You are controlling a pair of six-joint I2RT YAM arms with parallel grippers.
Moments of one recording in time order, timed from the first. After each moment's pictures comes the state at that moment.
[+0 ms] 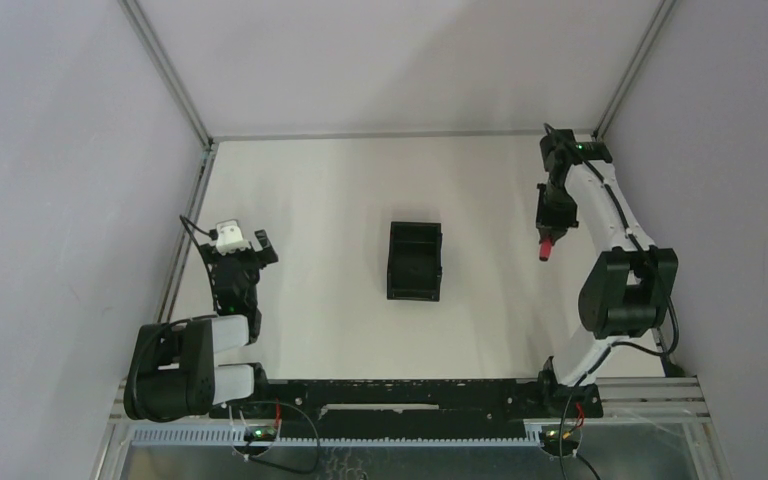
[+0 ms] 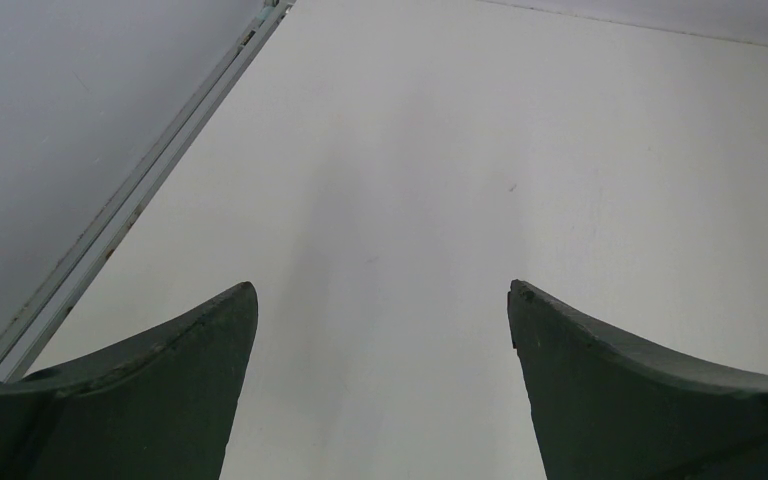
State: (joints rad) left arm 0.06 1.27 0.15 1.03 -0.18 -0.04; right arm 0.01 1.71 1.56 -1.30 0.18 0.25
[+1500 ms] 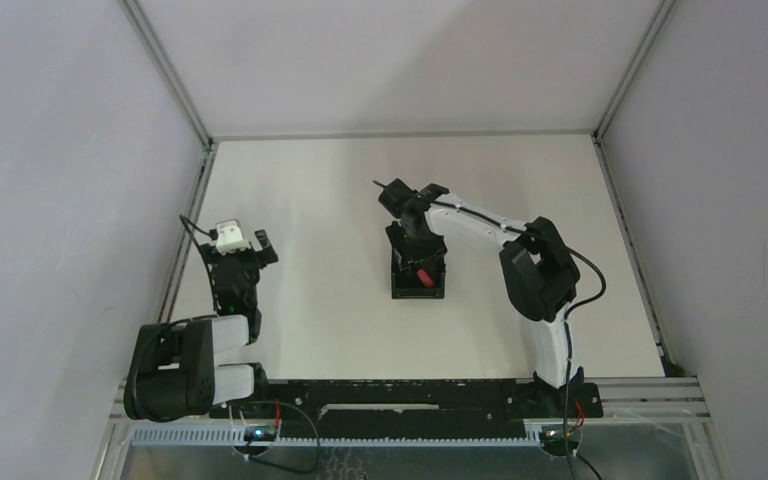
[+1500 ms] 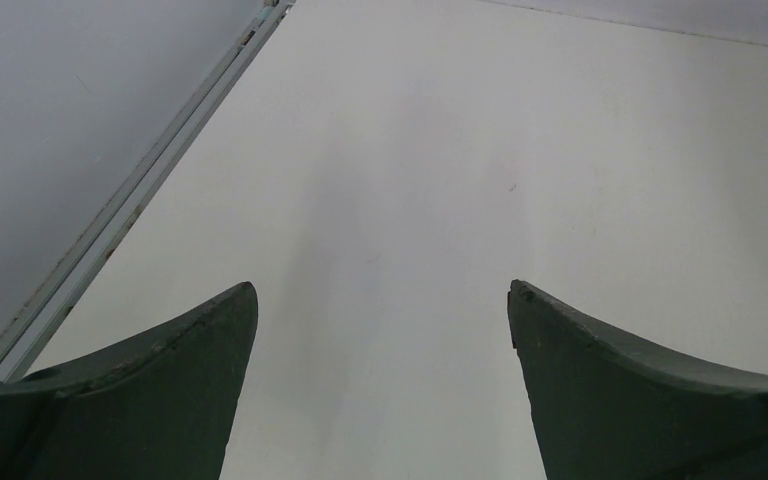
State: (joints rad) left arm 0.06 1.27 0.15 1.03 -0.18 -0.04; right arm 0.73 2.03 1.61 -0.98 0.12 0.36
